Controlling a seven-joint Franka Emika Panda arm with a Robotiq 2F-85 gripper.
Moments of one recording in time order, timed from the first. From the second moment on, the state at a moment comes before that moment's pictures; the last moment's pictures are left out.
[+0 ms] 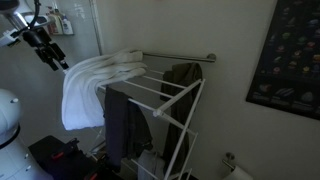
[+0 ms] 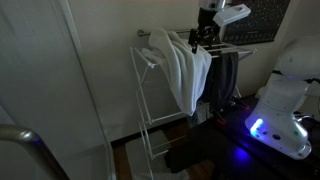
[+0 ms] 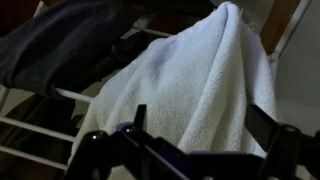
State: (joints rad) arm 0.22 -0.91 0.41 -2.72 0.02 2.00 0.48
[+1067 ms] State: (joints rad) arm 0.06 -0.69 0.63 -2.79 -0.07 2.43 0.72
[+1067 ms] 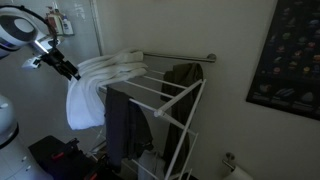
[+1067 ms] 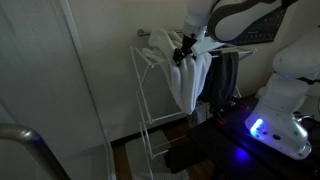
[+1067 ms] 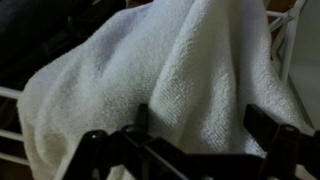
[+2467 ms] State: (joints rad) arm 0.21 -0.68 0.38 -2.76 -0.06 2.42 0.81
